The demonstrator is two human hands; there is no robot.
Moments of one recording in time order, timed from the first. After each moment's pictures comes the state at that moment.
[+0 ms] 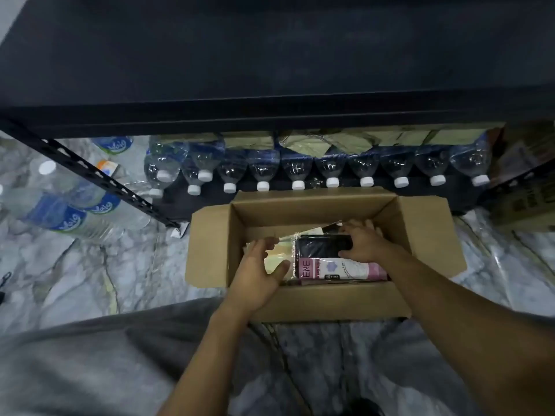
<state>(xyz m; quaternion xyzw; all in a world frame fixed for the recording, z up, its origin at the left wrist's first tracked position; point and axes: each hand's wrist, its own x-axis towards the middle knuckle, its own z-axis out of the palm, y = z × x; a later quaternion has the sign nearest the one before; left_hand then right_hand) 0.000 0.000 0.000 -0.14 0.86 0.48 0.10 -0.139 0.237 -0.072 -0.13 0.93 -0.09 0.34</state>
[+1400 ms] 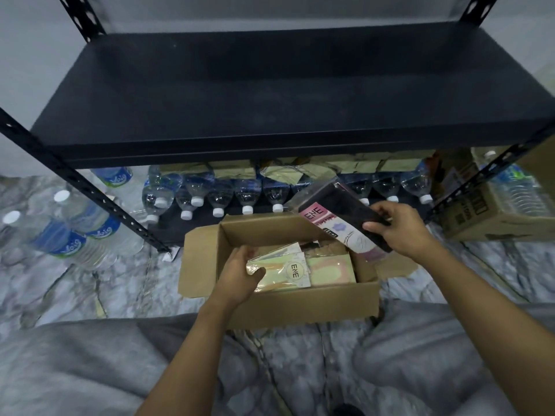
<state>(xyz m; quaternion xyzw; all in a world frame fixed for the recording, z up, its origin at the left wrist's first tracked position) 0.000 -0.007 0.010 -0.10 0.89 0.43 0.07 -0.098 0.299 0.105 -0.01 0.93 -0.36 0.08</state>
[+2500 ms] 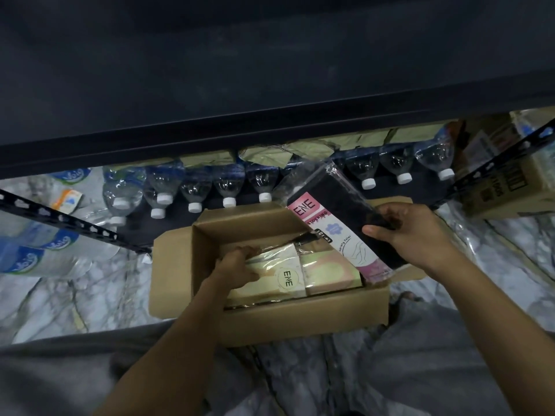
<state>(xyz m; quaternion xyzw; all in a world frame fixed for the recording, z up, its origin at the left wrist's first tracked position) -0.087 -0.013 -0.102 -0.10 0.91 0.26 0.30 -0.121 0.314 0.061 0.03 0.86 -0.48 0.14</state>
